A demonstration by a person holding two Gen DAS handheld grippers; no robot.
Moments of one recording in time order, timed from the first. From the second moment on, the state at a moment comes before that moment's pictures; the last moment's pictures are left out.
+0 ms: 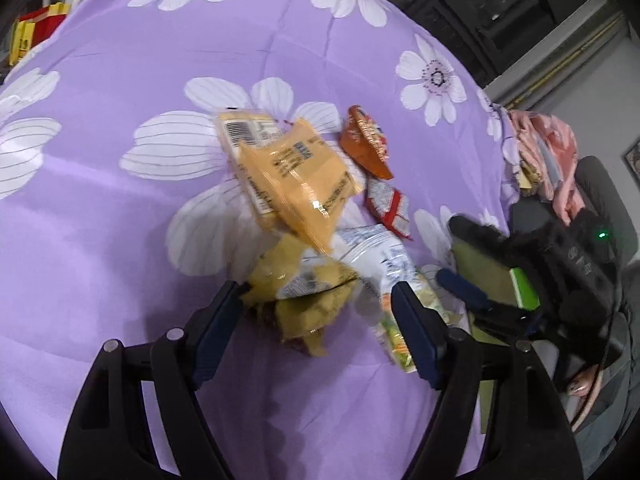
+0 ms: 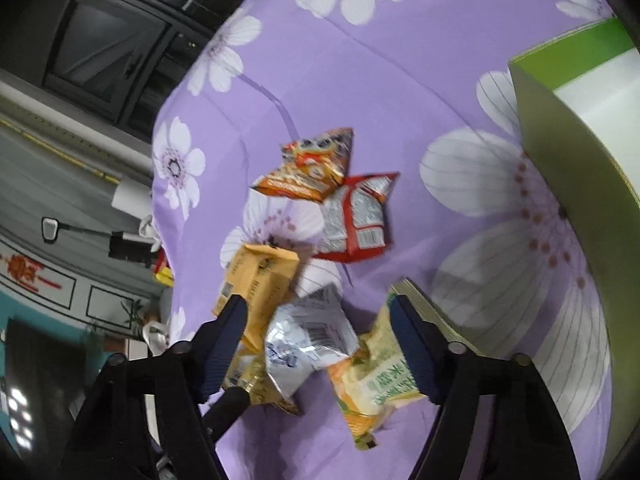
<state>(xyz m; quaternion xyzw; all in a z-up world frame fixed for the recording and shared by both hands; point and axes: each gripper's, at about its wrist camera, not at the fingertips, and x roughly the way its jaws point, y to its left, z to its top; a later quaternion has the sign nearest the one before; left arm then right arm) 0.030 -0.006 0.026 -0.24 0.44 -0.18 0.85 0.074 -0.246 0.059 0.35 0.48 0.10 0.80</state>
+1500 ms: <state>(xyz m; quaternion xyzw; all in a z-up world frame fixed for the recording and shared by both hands) 0.034 0.032 0.013 -0.32 0.50 -0.19 0.78 0.084 -0.167 0.033 0.34 0.57 0.20 0.72</state>
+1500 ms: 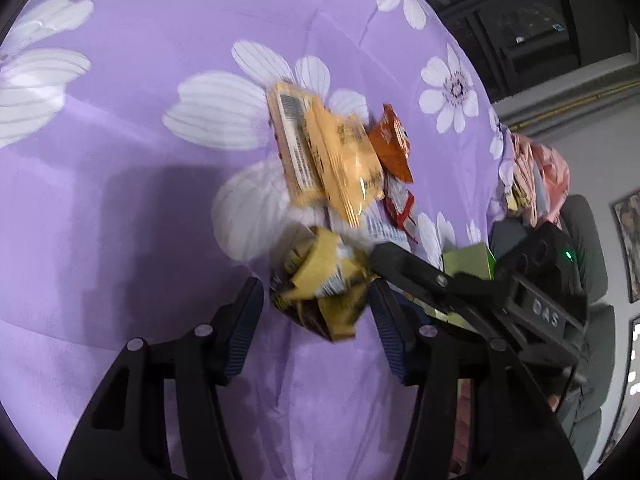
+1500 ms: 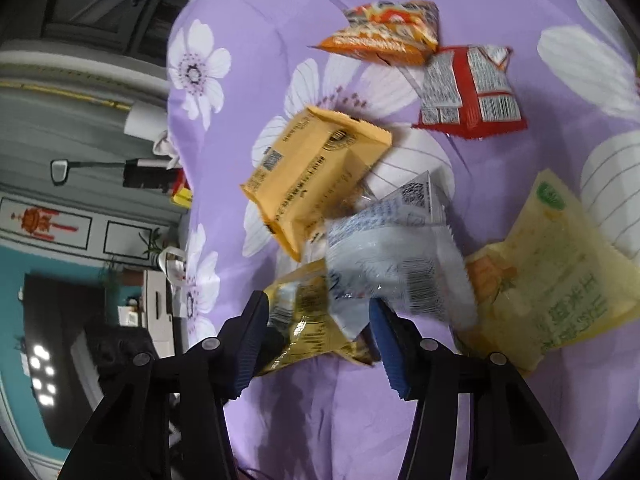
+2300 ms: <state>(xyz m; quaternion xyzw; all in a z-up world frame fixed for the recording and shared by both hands) 0.043 0.032 0.004 -0.31 0.50 -0.19 0.79 0.095 -0.134 0.026 0.30 0.60 0.20 0.72</state>
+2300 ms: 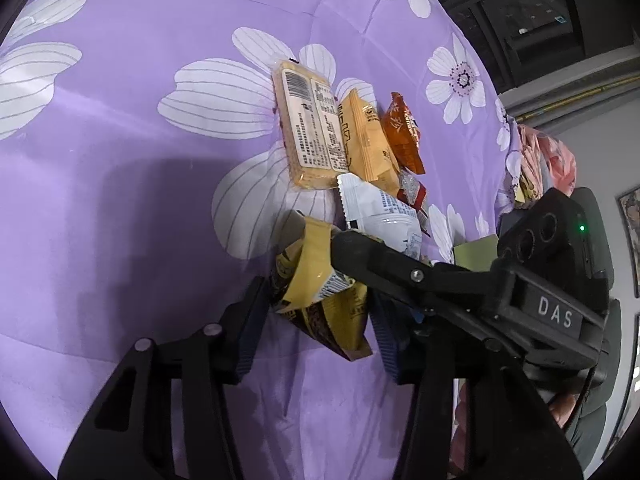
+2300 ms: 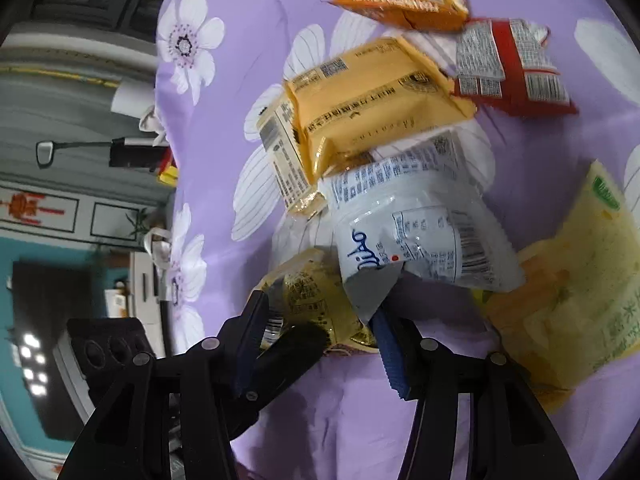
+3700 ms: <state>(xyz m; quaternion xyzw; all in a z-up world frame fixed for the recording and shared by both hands) 0.022 -0.135 0.127 -0.14 0.38 -0.33 0.85 0.023 -0.294 0.130 0.40 0.37 0.16 0.82</state>
